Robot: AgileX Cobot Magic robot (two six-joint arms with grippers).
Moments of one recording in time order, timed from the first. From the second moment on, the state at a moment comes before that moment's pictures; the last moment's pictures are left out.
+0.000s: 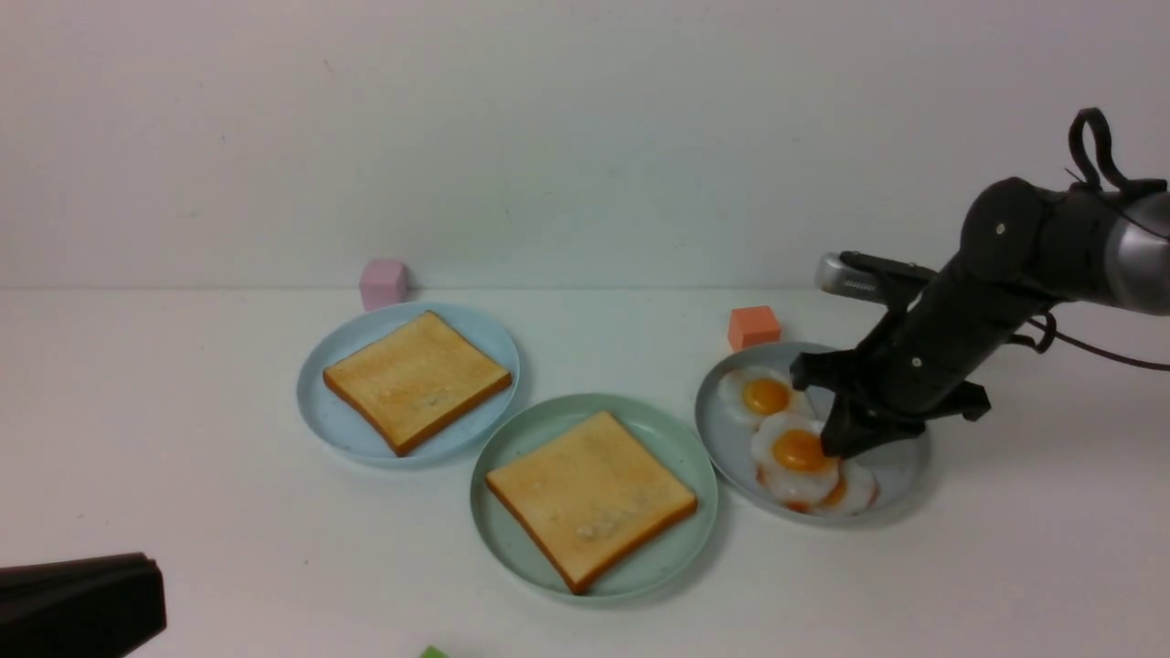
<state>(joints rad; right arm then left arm) 0.15 2.07 -1.47 0.36 0.81 -0.08 -0.81 0.38 -0.65 -0.01 0.58 -0.22</state>
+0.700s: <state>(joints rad) 0.15 1.86 -1.47 0.29 0.88 -0.11 -0.81 0.38 -0.65 -0.01 0.58 -0.22</state>
